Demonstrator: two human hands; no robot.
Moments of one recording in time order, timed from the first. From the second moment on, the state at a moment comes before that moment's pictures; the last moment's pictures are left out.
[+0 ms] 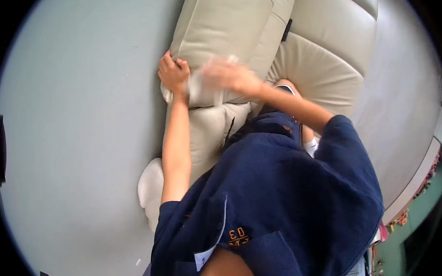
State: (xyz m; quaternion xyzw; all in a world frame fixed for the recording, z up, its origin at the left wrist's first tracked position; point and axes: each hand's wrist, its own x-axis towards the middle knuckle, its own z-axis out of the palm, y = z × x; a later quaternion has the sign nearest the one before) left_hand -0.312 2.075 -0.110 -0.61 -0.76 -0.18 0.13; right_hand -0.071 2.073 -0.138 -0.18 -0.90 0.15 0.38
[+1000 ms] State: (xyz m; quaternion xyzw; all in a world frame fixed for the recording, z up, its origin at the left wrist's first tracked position) left_hand -0.304 2.079 -0.115 -0.61 -0.75 -0.23 0.10; right_hand -0.050 2.172 -0.297 -0.78 -0.42 0.25 0.40
